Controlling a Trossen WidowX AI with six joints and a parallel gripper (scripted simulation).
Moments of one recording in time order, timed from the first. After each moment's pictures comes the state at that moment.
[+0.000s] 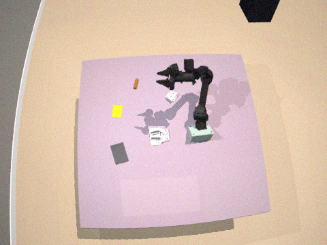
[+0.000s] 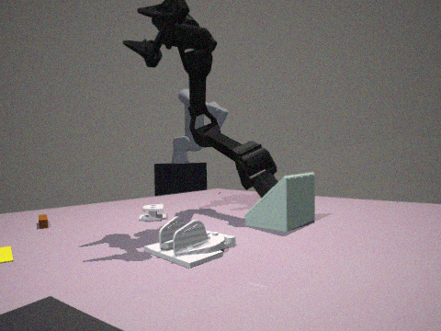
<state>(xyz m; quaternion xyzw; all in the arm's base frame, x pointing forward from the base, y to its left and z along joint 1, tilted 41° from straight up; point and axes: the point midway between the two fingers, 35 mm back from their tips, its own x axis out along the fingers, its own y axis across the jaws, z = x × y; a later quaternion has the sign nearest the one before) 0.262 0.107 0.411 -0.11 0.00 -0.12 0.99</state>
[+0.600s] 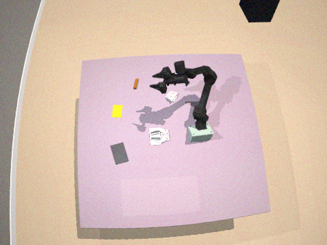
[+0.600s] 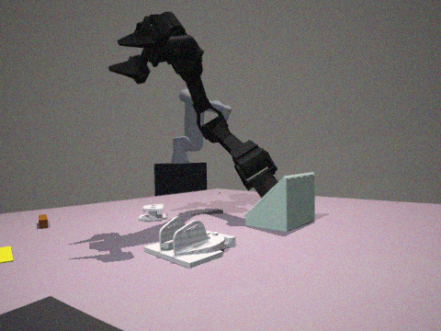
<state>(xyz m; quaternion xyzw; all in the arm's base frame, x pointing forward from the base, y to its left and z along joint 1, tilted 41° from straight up) 0.287 0.051 0.378 -0.16 0.08 -0.20 0.96</state>
